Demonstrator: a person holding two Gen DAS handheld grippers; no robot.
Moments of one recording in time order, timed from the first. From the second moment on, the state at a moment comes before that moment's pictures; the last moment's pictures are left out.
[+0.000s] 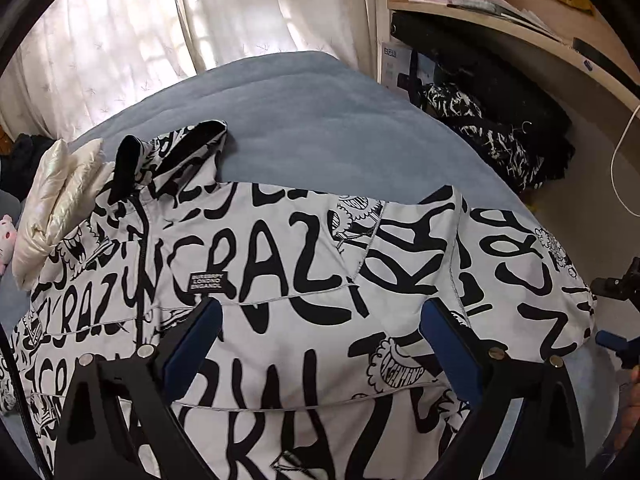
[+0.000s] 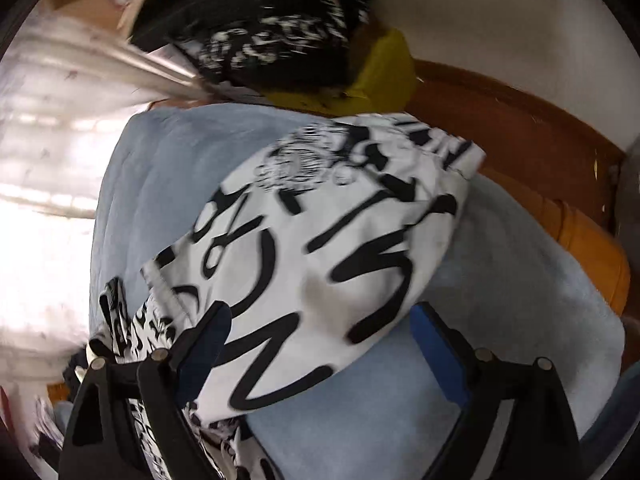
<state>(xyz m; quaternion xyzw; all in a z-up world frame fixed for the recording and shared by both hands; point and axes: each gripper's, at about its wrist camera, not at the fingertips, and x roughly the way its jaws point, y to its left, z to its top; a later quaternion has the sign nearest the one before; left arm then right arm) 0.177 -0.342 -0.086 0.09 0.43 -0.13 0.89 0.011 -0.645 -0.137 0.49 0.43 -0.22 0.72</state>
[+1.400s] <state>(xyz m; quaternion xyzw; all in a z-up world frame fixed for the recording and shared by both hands) 0.177 -0.093 -0.117 -0.05 0.45 -0.02 0.89 0.112 -0.299 -0.115 0.05 0.45 0.05 0.89</state>
